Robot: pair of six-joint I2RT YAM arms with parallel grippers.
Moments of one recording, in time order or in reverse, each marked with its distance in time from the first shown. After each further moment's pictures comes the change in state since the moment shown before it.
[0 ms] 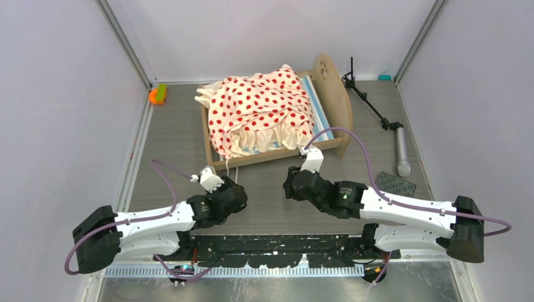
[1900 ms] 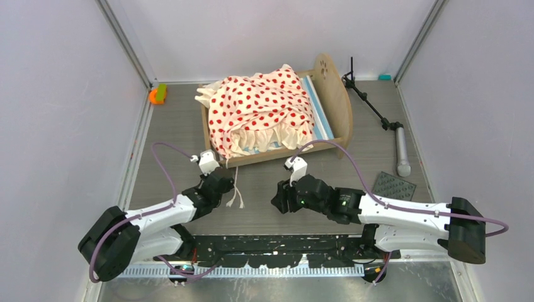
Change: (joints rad) left arm 0.351 0.083 -0.068 0.359 0.160 0.635; right arm 0.000 -0.018 -0.132 0.247 -0.318 -0.211
